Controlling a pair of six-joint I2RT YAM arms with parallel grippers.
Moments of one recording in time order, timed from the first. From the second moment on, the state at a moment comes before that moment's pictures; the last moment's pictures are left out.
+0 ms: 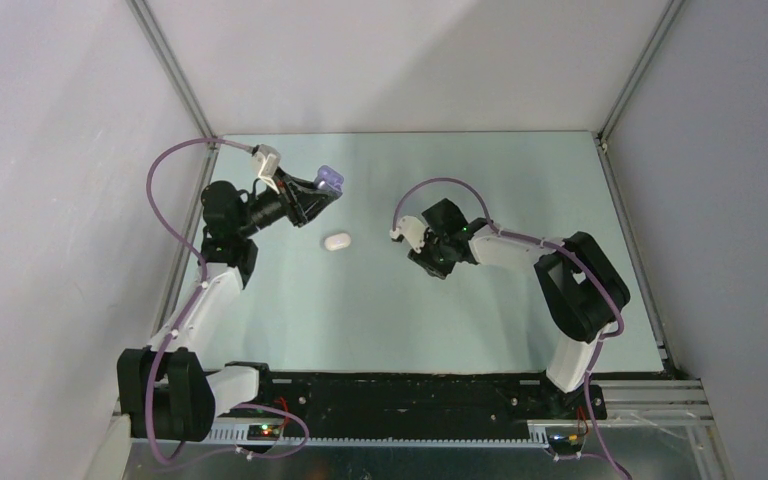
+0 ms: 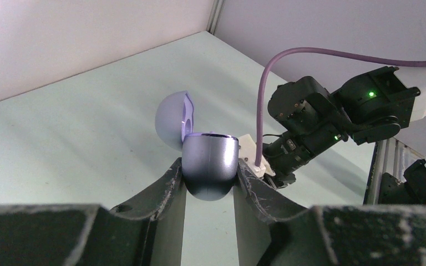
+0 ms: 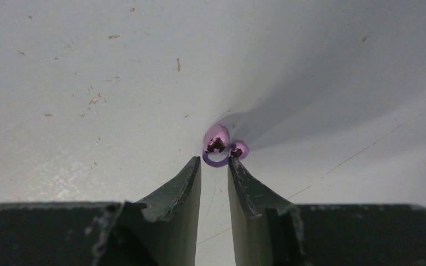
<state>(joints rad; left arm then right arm) -0.05 1.15 0.76 0.46 0.89 -0.33 0.65 1.79 1.11 -0.36 -0.16 -0.46</state>
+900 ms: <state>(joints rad) -0.05 1.15 0.77 0.30 0.89 -0.25 0.54 1.74 1.11 -0.56 -0.57 -1.34</state>
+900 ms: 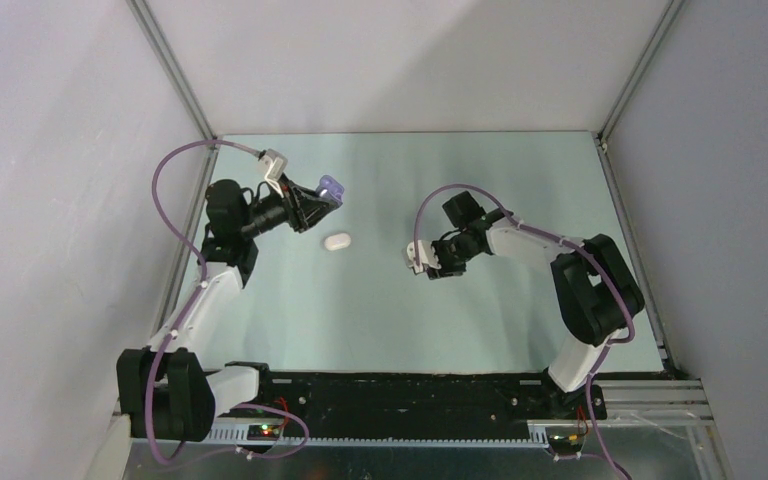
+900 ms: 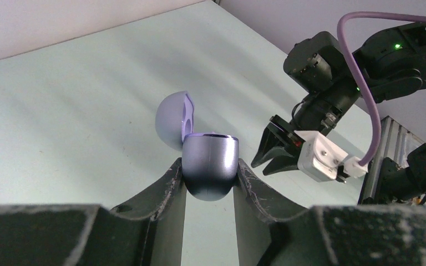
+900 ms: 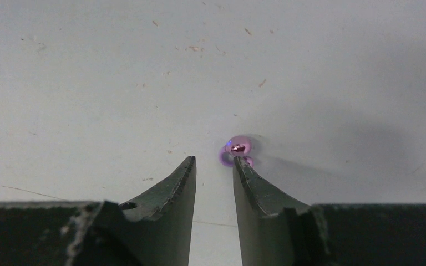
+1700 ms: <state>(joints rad) -0.05 1.16 0.79 0.26 0.89 -0.23 0.56 1.81 1.11 -0.51 -0.50 -1.41</state>
